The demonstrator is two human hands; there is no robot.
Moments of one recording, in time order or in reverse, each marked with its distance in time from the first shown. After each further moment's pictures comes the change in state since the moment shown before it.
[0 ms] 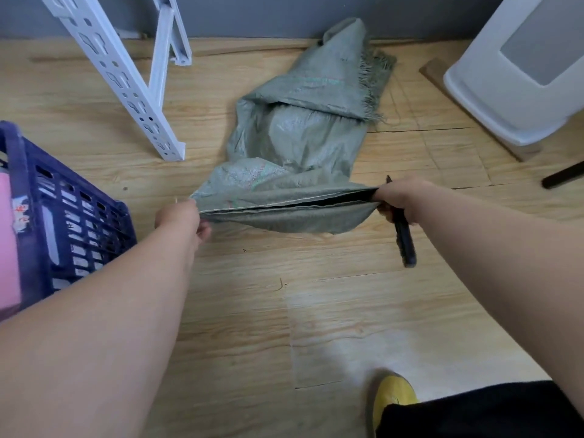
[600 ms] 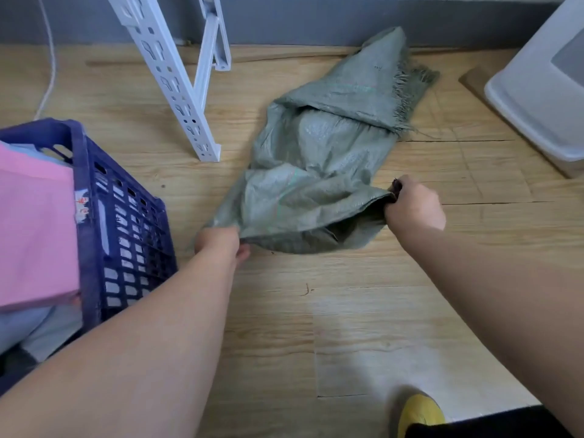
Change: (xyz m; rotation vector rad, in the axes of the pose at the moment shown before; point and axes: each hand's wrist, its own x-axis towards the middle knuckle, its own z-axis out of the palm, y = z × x) left_hand -0.036 -0.021 -0.016 -0.190 -0.070 -0.154; right_hand -0.026 -0.010 0.051 -0.243 0.499 -0.380
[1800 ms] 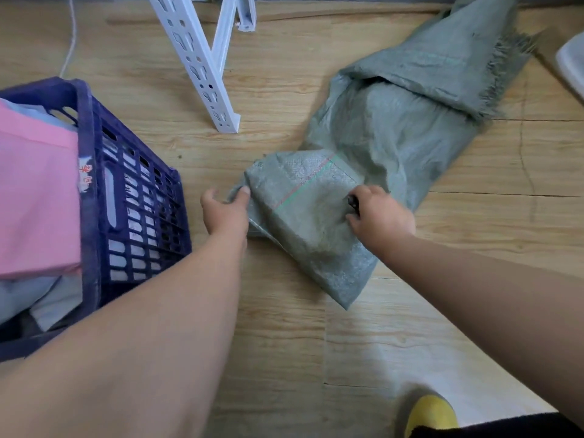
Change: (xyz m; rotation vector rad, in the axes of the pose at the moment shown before) left_hand 0.013 -0.009 0.003 0.186 0.185 0.379; right_hand -0.025 -0.016 0.069 -0.274 -0.258 -0.500
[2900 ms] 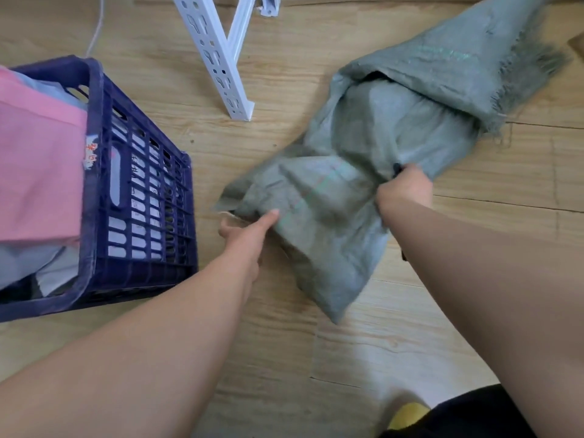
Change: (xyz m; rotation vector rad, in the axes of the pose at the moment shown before) left_hand -0.045 -0.034 0.008 -0.225 -0.118 -0.386; right_hand 0.055 0.024 -0.003 0.486 0.128 0.564
